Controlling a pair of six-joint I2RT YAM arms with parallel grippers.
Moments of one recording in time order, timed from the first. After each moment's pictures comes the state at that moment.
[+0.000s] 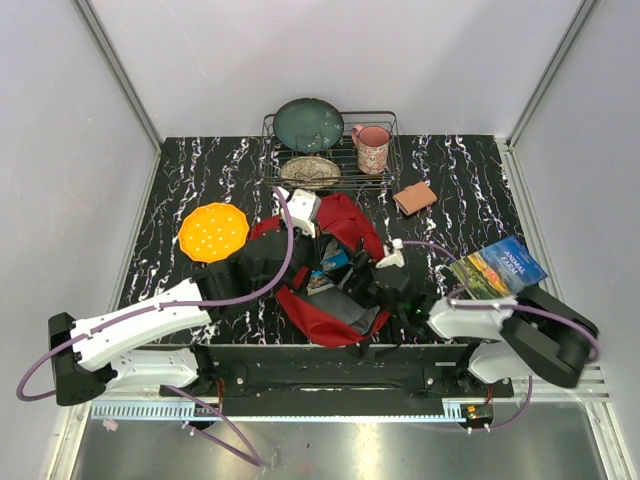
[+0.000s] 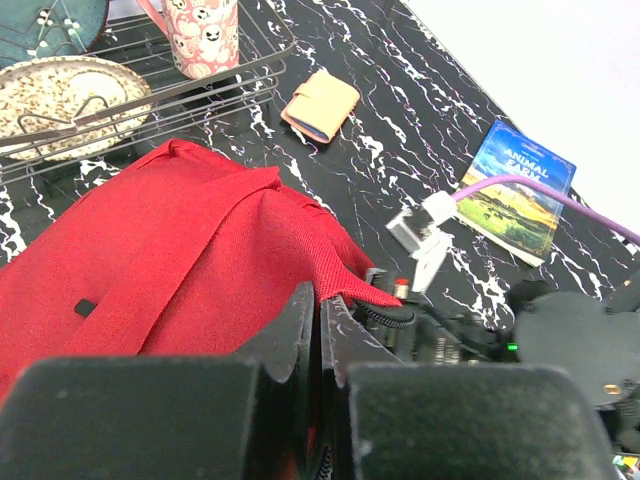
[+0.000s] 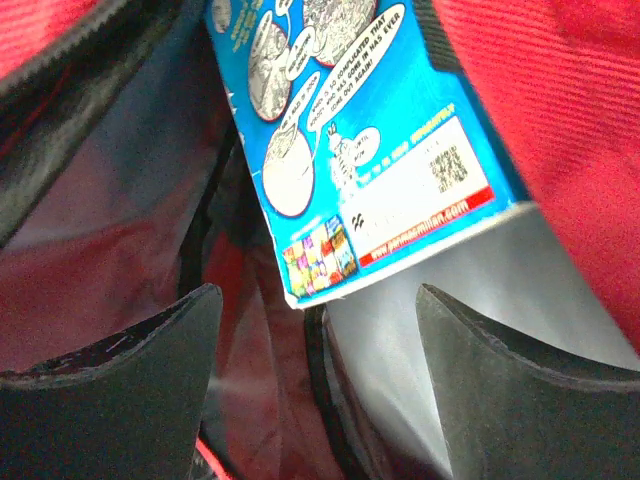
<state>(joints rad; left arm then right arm) -1.11 1.08 1.02 -0.19 -0.47 -0.35 0.92 1.43 0.42 0.63 0.17 1.32</state>
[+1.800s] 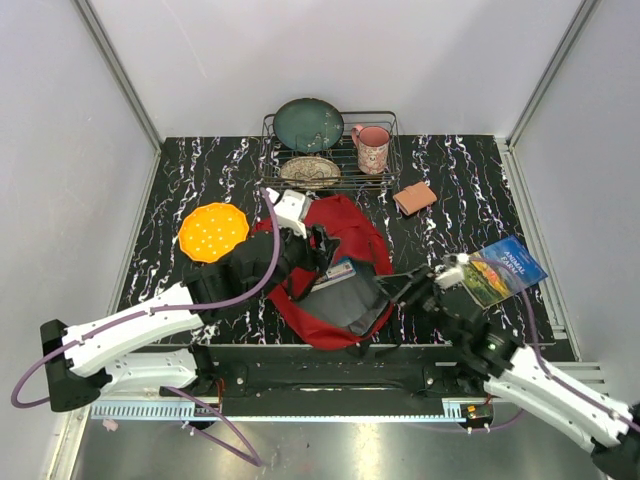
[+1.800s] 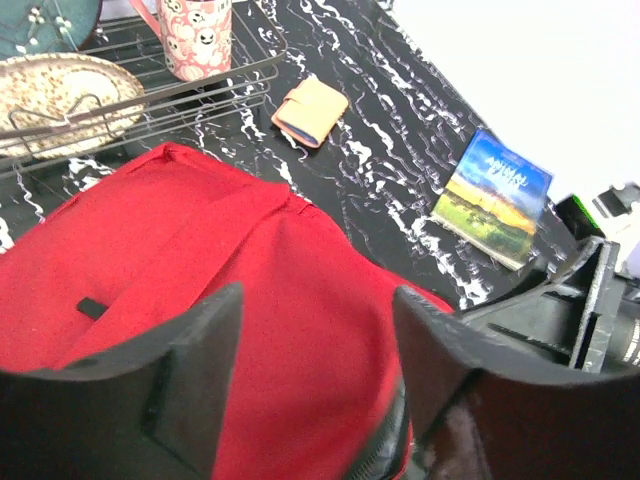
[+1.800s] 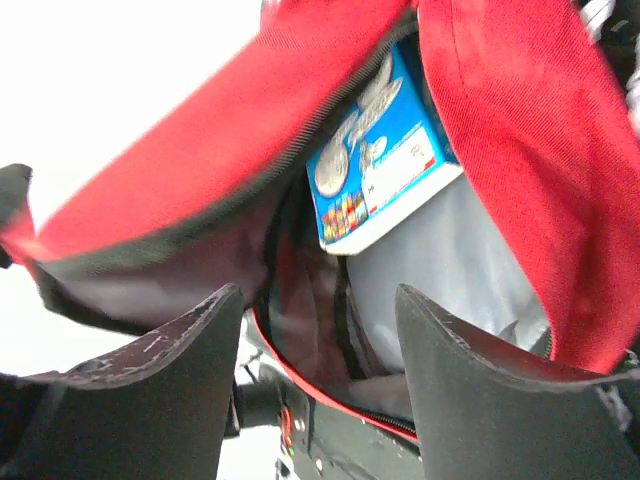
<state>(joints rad) -1.09 1.03 0.99 -0.19 -0.44 -0.37 0.87 0.48 0.24 0.01 0.24 1.22</state>
